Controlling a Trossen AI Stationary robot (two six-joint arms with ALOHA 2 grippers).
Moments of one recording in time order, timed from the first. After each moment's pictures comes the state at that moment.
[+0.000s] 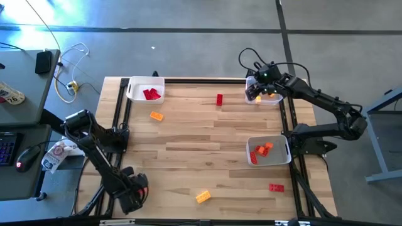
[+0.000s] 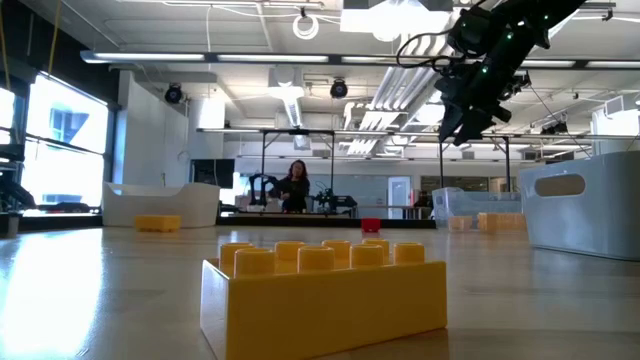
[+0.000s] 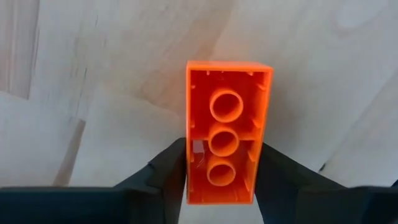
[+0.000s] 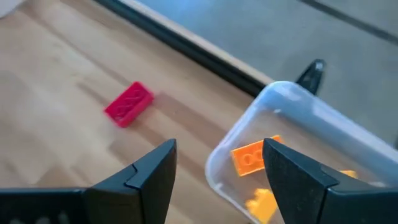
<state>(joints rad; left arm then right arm) -0.93 1.67 0.86 -0.69 0.01 -1.46 -0.75 1.17 0.91 -0.58 0.08 0.16</state>
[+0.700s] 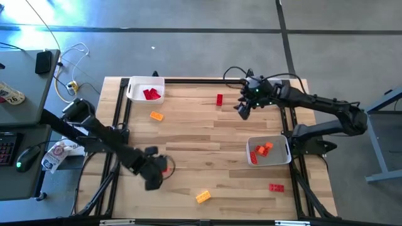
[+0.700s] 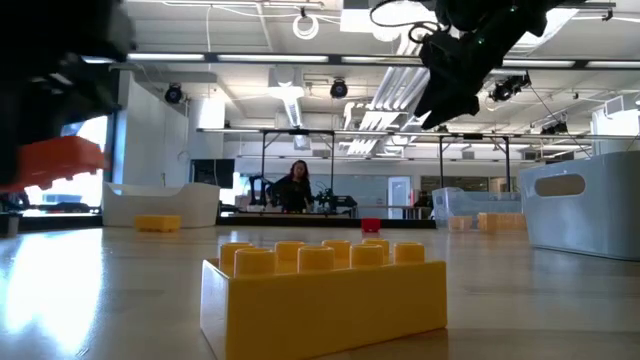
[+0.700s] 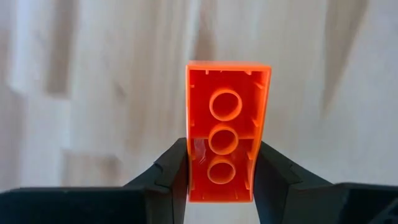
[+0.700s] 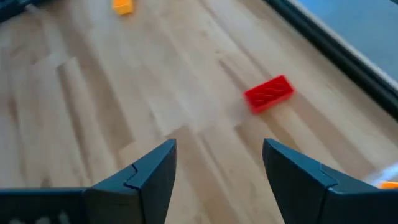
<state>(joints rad) -0.55 1.50 0.86 -0.70 -0.20 -0.77 -0.45 1.17 0.91 -0.53 -0.09 0.16</state>
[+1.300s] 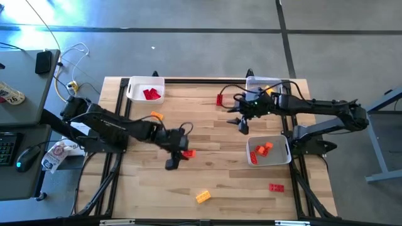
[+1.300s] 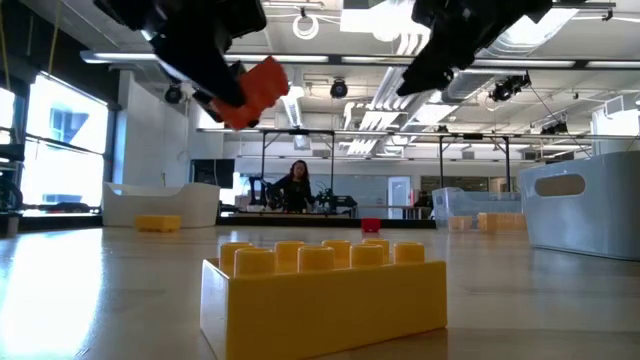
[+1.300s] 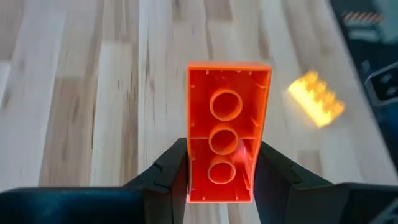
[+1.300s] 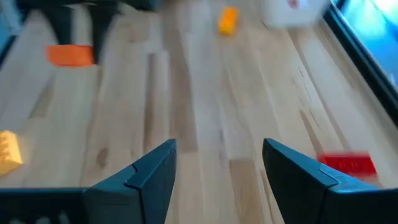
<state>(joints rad) -0.09 1.44 0.86 -0.24 0.07 -0.18 -0.22 1.17 0.91 -0.40 -0.14 -0.05</state>
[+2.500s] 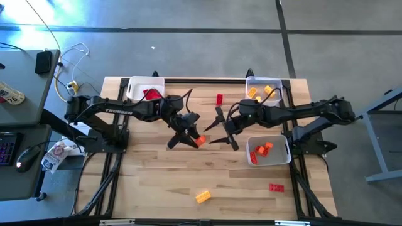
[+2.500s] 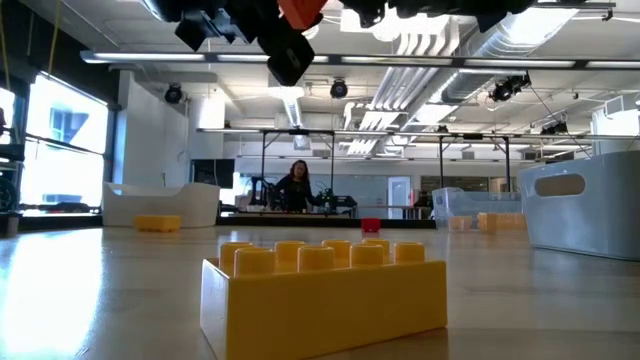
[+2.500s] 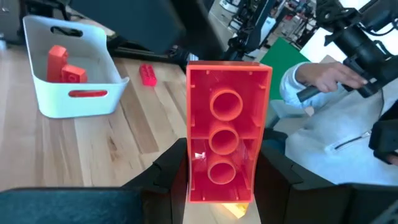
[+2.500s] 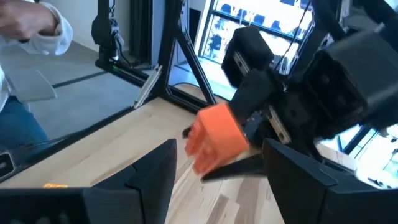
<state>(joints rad) 0.24 1.47 0.95 0.11 0.75 -0.15 -0.03 1.39 0.92 0.30 -0.43 -0.36</state>
